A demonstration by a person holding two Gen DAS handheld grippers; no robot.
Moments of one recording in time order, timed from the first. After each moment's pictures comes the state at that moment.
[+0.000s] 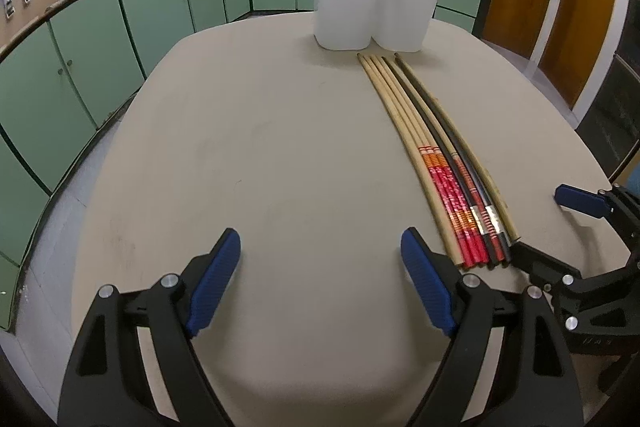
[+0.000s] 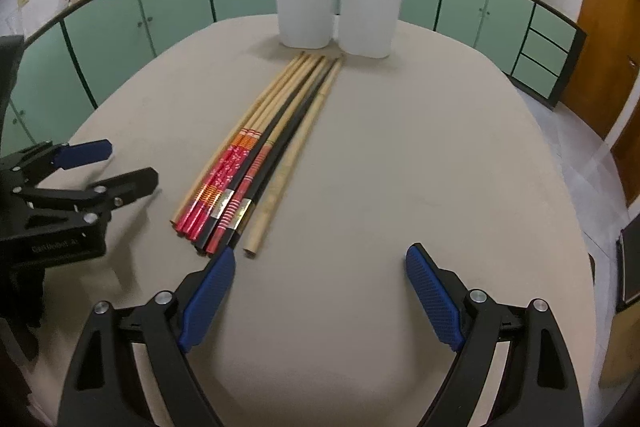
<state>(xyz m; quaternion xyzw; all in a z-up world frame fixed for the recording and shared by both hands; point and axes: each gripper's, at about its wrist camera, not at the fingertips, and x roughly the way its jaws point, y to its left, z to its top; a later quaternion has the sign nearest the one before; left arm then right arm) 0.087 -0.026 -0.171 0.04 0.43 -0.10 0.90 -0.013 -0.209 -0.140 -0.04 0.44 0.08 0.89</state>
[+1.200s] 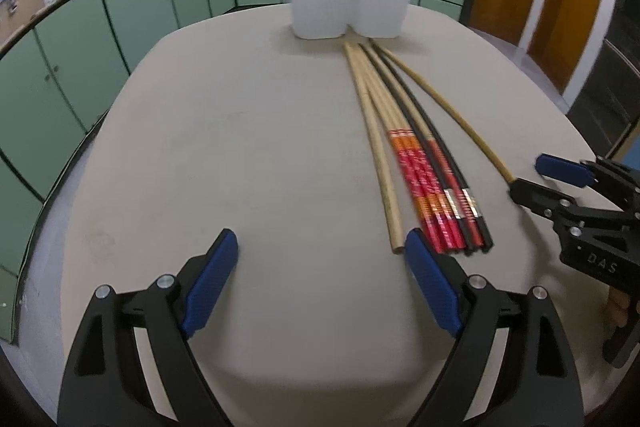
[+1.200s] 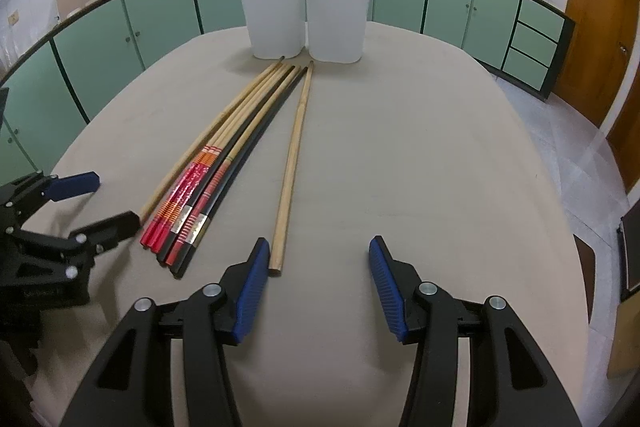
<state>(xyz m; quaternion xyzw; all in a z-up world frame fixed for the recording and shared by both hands) 0.080 -0.042 -0.173 0.05 0.44 -0.12 0.89 -0.005 -0.234 -0.139 -0.02 0.43 0.07 0.90</state>
